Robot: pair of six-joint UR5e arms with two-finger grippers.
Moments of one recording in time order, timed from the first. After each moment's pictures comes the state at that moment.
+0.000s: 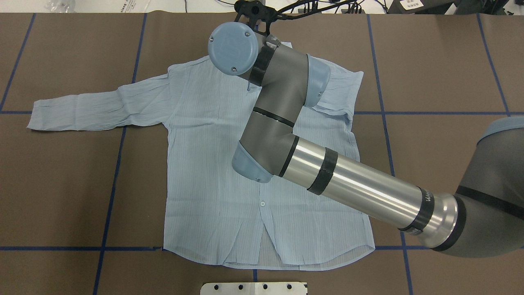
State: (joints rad) left arm -1.58 -1.44 -1.74 -2.31 -2.33 0.10; right arm 0.59 -0.52 1.29 -1.49 1.37 1.43
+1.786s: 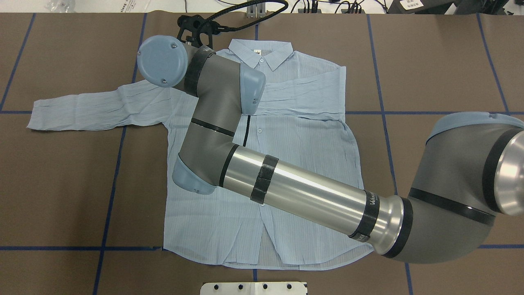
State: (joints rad) left arm -1.58 -1.44 -1.73 -2.31 -2.33 0.10; right arm 0.52 -0.32 1.06 -1.47 1.37 1.42
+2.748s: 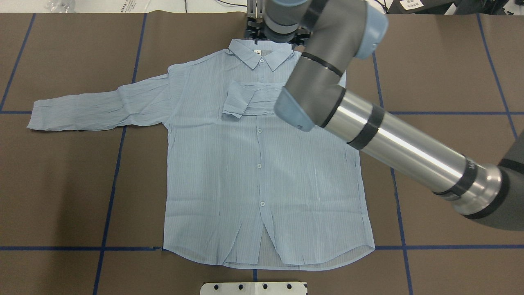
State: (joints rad) left arm -1.51 -1.47 -1.53 -2.58 -2.32 -0.07; right arm 0.80 -0.65 1.44 -1.47 1.78 1.14
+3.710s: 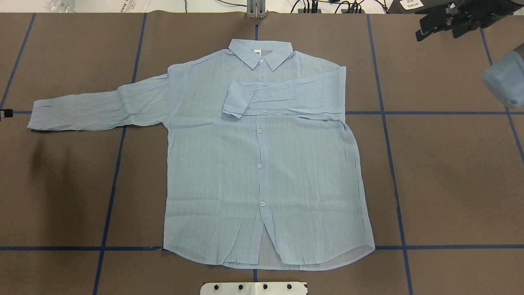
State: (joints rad) left arm -1.15 -1.54 -1.28 -2.99 -2.07 -0.80; right arm 1.21 -1.18 1.87 -1.53 2.24 0.57
